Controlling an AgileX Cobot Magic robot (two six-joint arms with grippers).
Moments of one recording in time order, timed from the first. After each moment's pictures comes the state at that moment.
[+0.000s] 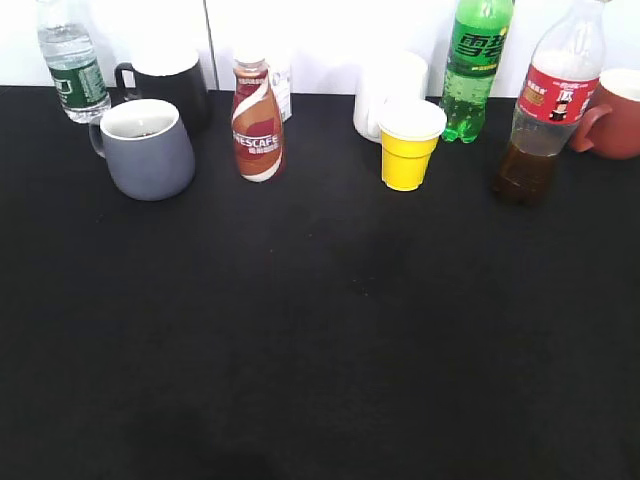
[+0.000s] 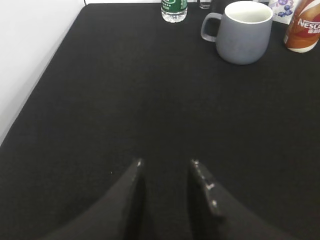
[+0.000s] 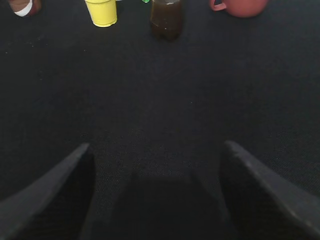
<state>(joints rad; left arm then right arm) 0.03 -0.01 -0.52 0.00 1.07 -0.01 0.14 -0.01 -0.50 0.09 1.04 -0.03</state>
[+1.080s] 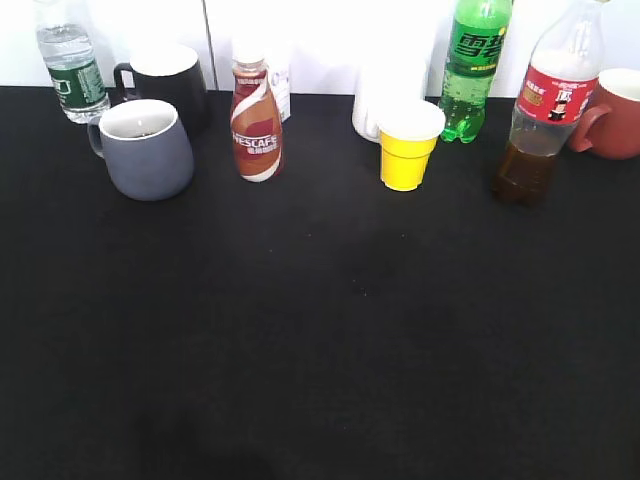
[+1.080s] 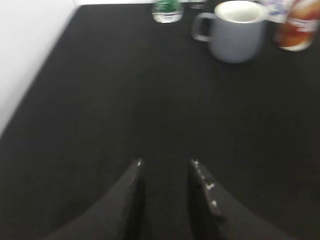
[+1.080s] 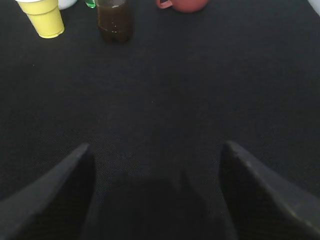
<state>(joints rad) -0.02 -0.01 -0.52 0.00 1.07 -0.01 -0.07 -0.01 -0.50 0.09 1.04 -0.03</state>
